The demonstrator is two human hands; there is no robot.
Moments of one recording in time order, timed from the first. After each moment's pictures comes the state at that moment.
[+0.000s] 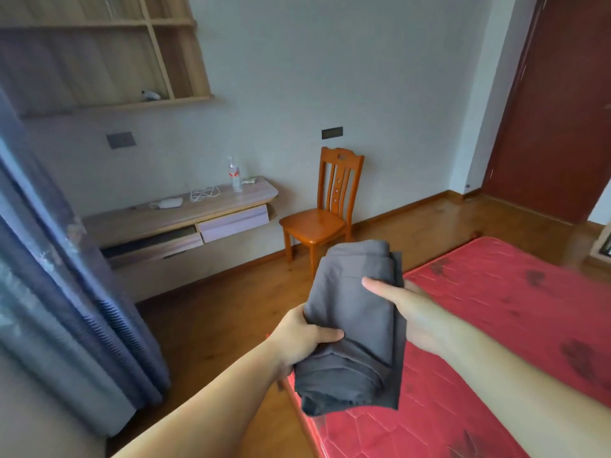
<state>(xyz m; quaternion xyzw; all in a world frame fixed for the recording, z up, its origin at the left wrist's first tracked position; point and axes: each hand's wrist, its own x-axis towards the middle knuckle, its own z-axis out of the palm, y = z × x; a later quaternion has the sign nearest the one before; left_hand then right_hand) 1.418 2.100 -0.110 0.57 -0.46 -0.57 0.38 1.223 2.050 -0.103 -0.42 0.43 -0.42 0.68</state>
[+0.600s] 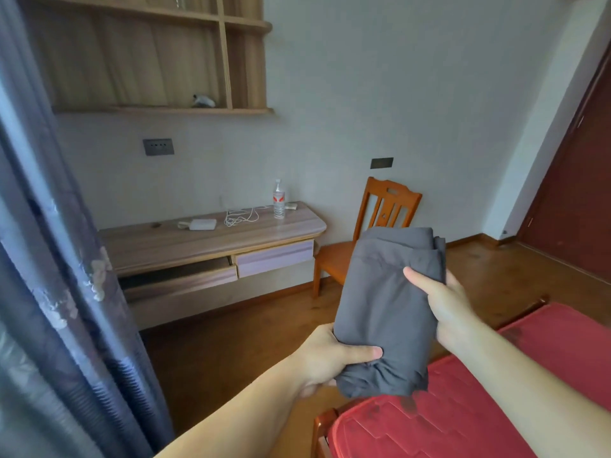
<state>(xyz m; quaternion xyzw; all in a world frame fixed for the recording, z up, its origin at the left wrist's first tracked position) 1.684 1.899 -0.112 0.51 -0.47 -0.62 0.36 1.498 1.824 -0.068 -0.40 0.46 -0.58 0.54</state>
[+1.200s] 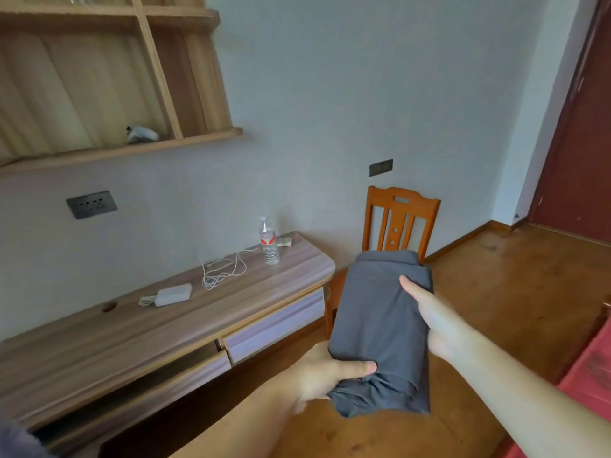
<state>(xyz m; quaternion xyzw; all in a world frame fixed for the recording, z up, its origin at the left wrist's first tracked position) 1.816 1.576 -0.117 0.55 -0.50 -0.62 0.24 1.609 1.504 -0.113 -0.31 0.49 -0.53 0.62</state>
